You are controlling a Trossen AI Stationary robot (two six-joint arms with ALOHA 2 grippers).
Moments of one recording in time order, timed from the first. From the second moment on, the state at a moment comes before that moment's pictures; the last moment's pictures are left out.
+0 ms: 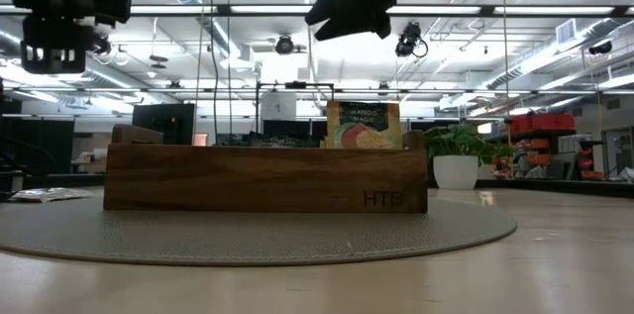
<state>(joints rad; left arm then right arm) -0.14 0.57 0.51 -0.57 0.23 -1.03 0.05 1.58 1.20 -0.20 0.20 0.22</state>
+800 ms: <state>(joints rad) -0.26 1.00 0.51 -0.80 0.34 -1.06 0.06 1.58 1.20 -0.23 0.19 0.25</state>
